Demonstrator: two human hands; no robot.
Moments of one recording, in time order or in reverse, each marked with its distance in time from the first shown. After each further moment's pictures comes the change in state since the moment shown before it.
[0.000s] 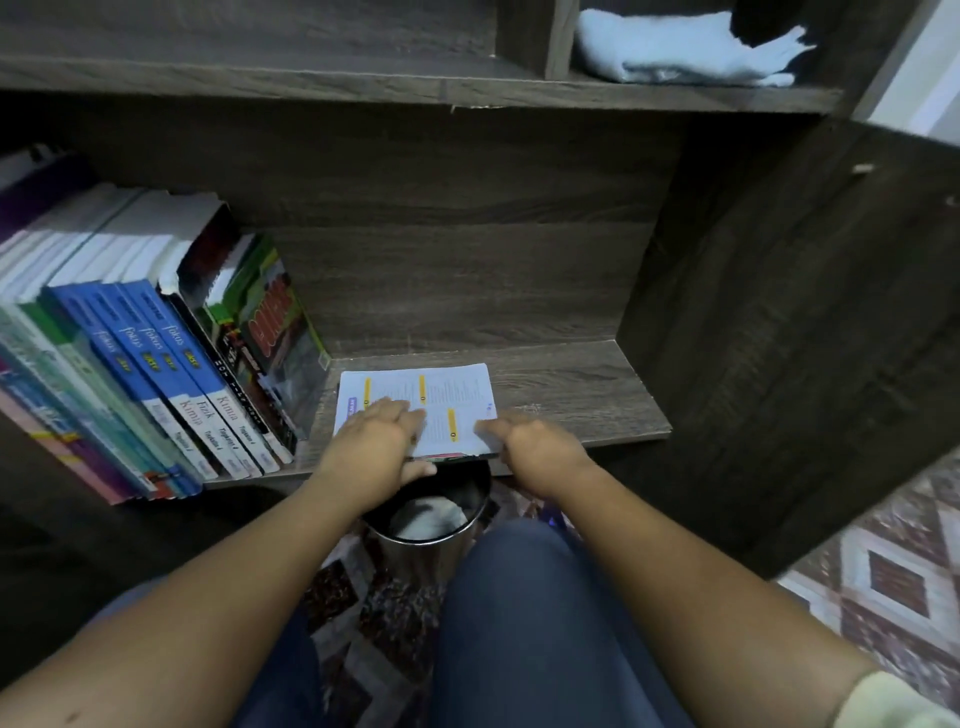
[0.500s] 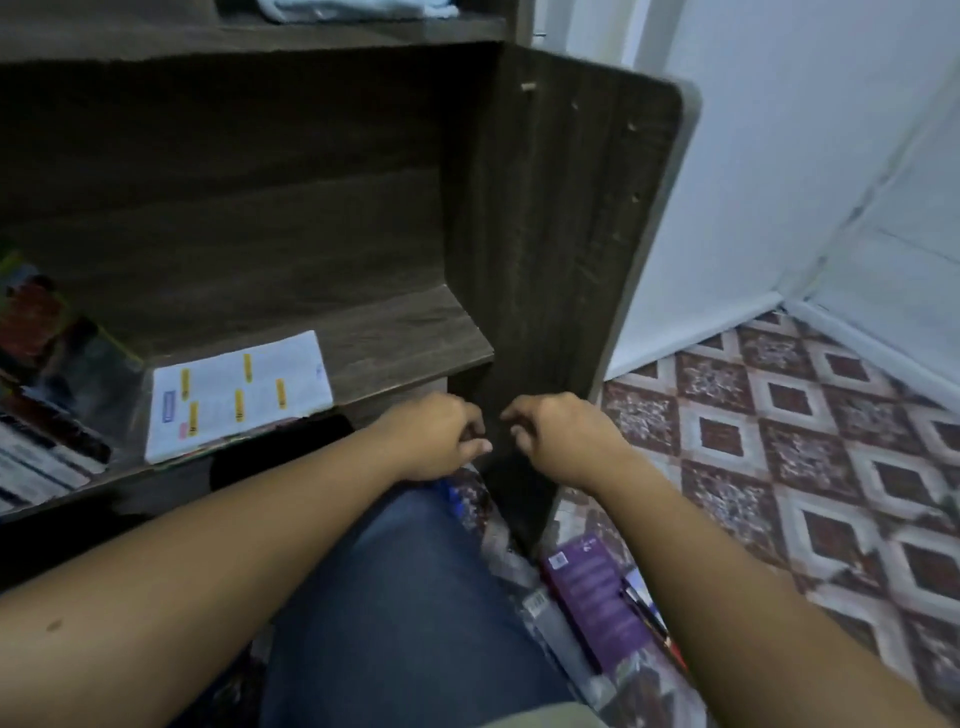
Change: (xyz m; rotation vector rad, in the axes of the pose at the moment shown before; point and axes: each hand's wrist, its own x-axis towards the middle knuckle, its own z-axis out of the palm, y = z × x) left_hand -0.003 0.239 -0.026 -0.124 -0.265 0.443; right_hand -0.217 0.103 -0.020 0.140 0.227 0.318
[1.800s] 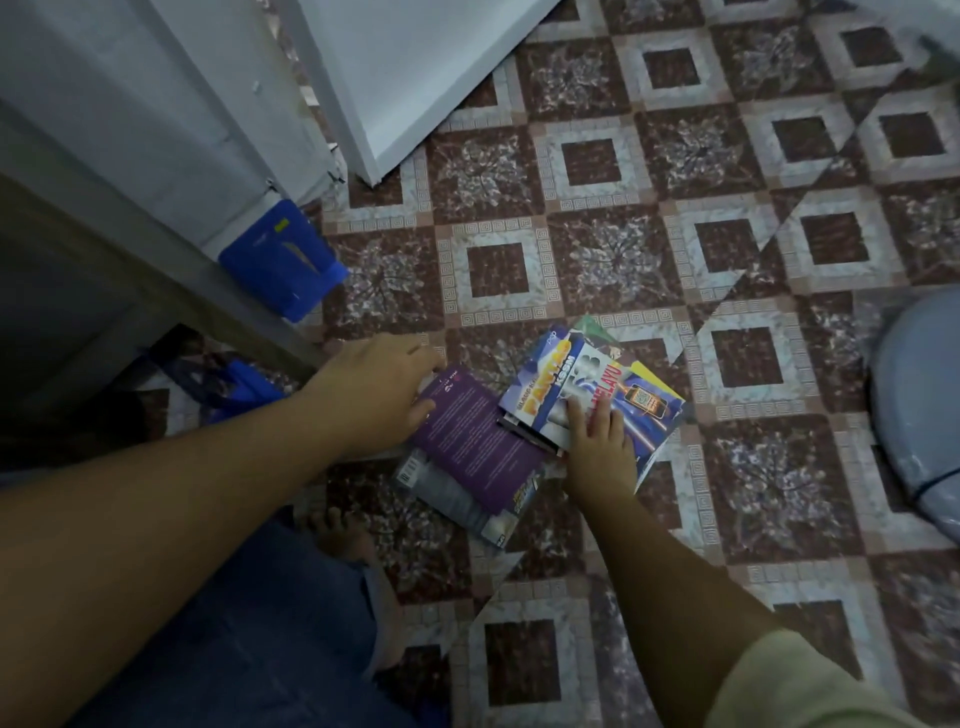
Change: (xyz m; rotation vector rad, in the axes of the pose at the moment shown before) left_hand 0.170 0.124 0.199 0.263 -0.332 0.347; right_hand -0.164 0.265 0.318 0.049 -0.377 0.903
